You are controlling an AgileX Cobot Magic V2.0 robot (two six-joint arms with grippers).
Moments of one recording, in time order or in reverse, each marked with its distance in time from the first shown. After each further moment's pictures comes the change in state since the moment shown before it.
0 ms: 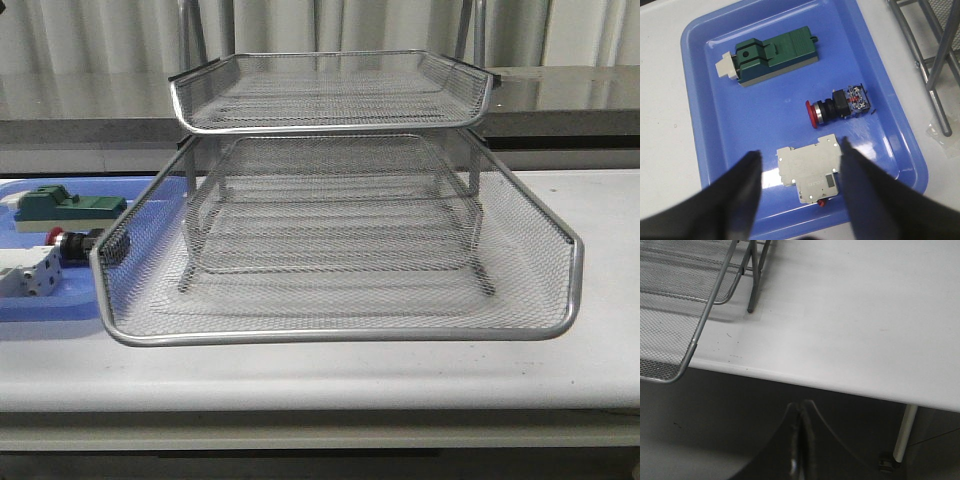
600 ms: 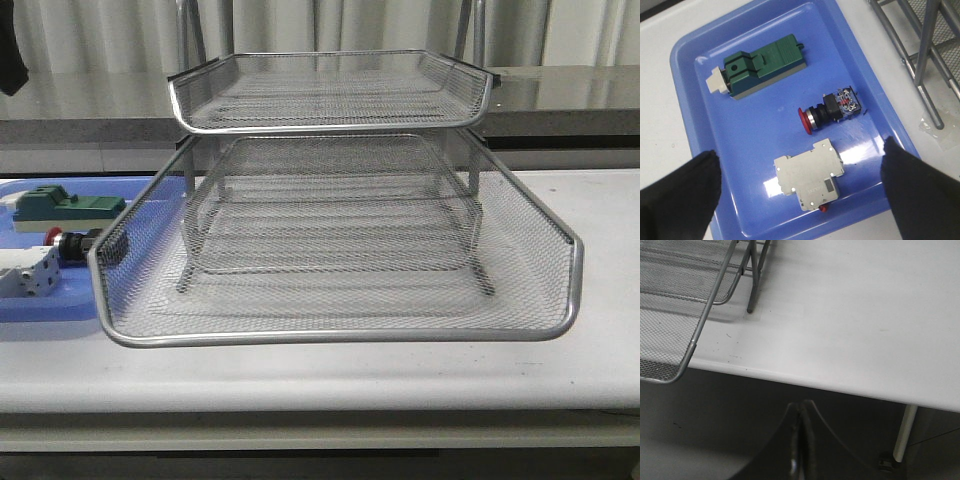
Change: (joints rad) left arm 0.000 0.013 -0.034 -0.058 0.019 0.153; right arm 0.000 0.000 0.000 0.000 0.000 0.000
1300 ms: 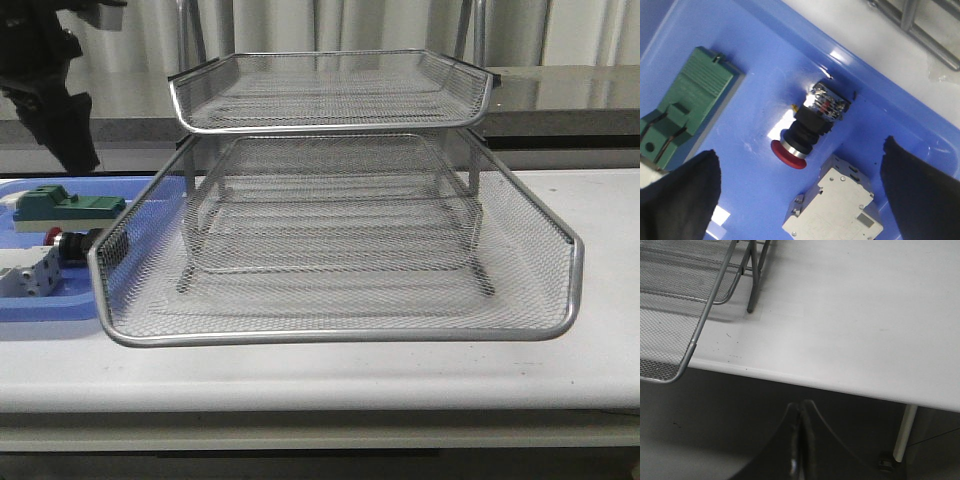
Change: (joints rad) left arm 0.000 0.587 -0.624 -0.103 0.454 0.556; right arm 0.000 0.000 0.000 0.000 0.000 0.000
